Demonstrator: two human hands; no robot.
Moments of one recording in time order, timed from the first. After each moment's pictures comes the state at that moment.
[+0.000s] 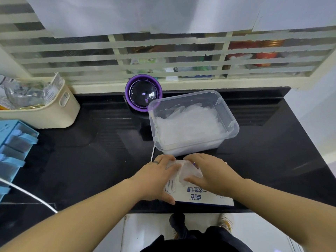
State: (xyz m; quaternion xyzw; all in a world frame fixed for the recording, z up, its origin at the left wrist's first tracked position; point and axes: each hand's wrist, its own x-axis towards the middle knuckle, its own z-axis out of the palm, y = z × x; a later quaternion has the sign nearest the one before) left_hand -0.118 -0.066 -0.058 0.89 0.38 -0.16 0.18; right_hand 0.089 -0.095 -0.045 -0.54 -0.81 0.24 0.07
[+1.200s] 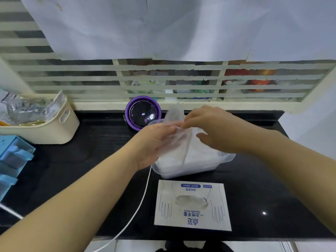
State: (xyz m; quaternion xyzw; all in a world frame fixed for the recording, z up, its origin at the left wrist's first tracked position) left_hand -0.089 -0.001 0.064 0.40 0.44 0.31 0.74; right_hand 0.092 -0.013 0.112 -0.50 -0.86 0.07 -0.03
